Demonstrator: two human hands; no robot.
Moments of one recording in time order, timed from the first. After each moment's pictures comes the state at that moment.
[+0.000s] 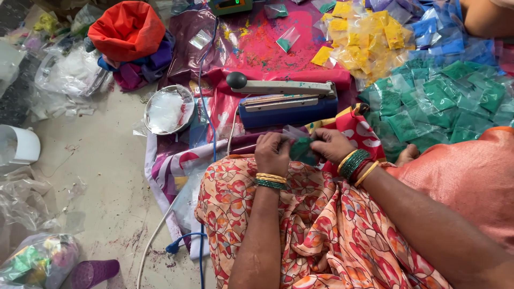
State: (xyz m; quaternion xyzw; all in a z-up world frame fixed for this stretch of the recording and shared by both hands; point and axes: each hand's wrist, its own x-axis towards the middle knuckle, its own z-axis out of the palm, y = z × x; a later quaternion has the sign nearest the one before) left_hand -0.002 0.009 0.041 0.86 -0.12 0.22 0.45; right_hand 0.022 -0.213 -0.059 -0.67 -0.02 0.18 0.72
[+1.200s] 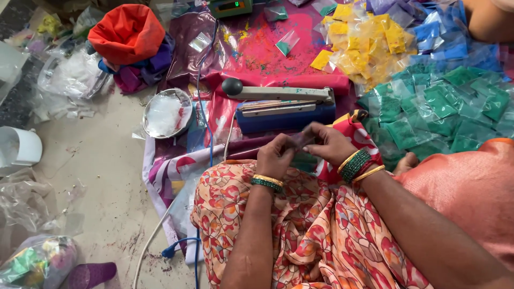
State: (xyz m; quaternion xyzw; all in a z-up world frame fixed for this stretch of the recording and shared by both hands) left_hand 0.012 0.000 0.036 0.85 -0.11 -0.01 0.52; right_hand 0.028 -0.212 0.004 -0.73 -0.19 0.09 0.65
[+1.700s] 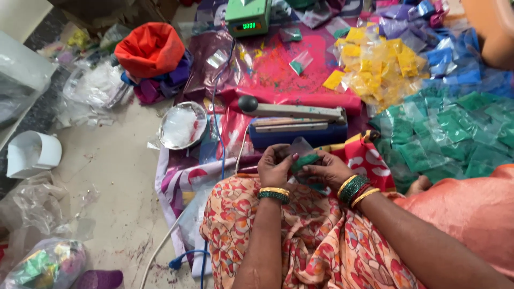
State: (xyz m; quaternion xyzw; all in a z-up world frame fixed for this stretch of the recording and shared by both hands) left_hand 0.037 0.004 -0.002 0.58 0.03 0.05 0.81; right_hand 0.025 -0.181 -0.030 -0.49 0.02 0.25 0.84
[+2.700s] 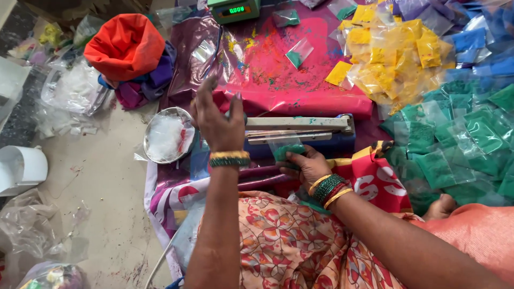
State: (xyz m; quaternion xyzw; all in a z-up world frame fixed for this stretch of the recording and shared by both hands) left_hand 0.179 0.050 0.119 0.85 -0.02 0.35 0.39; right_hand 0.100 -0.121 -0.053 -0.35 0.19 0.16 0.90
